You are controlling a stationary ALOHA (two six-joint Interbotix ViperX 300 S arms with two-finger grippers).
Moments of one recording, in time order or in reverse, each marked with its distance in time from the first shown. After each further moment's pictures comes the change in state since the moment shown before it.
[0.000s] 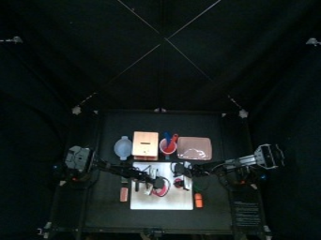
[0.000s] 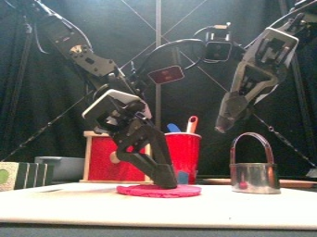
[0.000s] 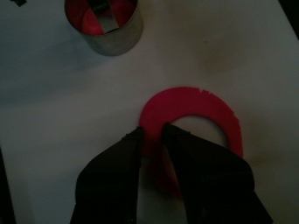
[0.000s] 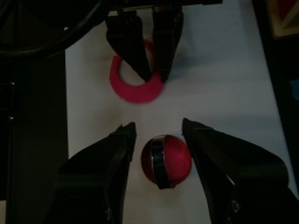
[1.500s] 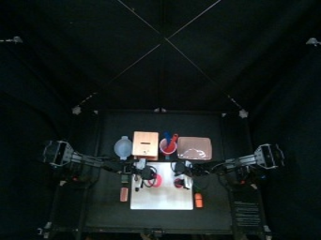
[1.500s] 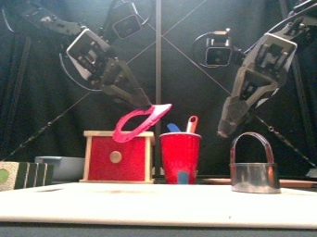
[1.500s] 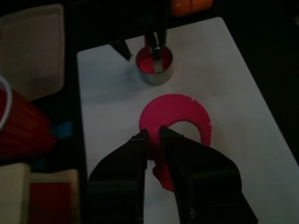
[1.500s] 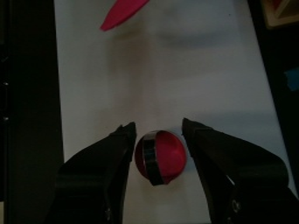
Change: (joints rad) left arm 0.061 -0.430 0.225 -0.034 -0.092 -0.002; right arm -0.020 0.000 0.012 0.011 0.008 0.000
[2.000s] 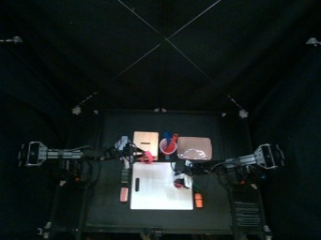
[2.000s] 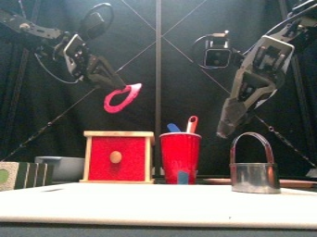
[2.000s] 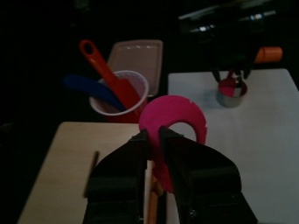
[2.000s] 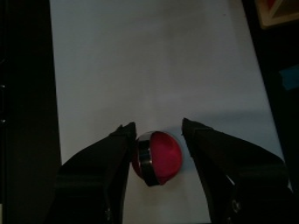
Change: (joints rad) left arm 0.262 -0.373 0.192 0.002 -0.074 0.002; right arm -0.012 -0.002 0.000 0.002 0.002 0.000
